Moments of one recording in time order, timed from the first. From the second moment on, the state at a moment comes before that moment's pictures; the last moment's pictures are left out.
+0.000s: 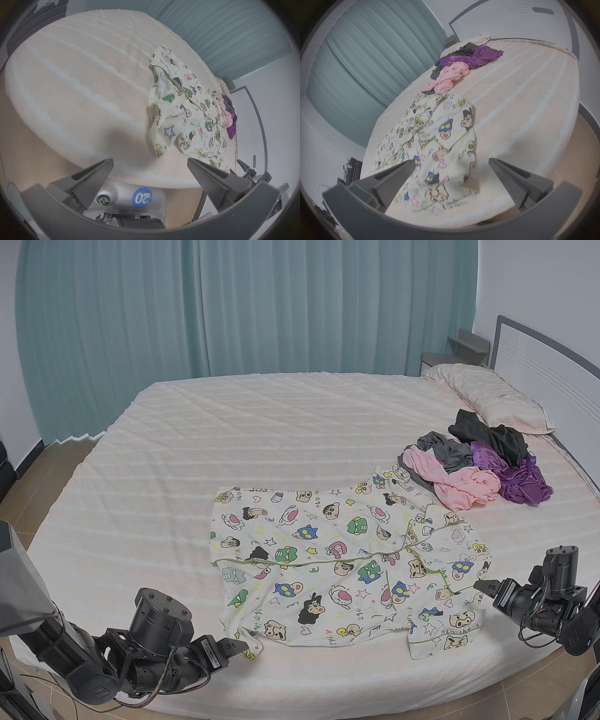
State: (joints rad) left arm -0.62 1.82 -0.28 -0.68 0.06 -1.06; right arm 0.09 1.81 -0.12 -1.07 -0.01 0.67
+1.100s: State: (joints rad) left arm -0.52 1.96 -0.49 -0.68 0.09 -1.07; right arm 0.15 1.81 -0.08 -1.07 0.00 0.67
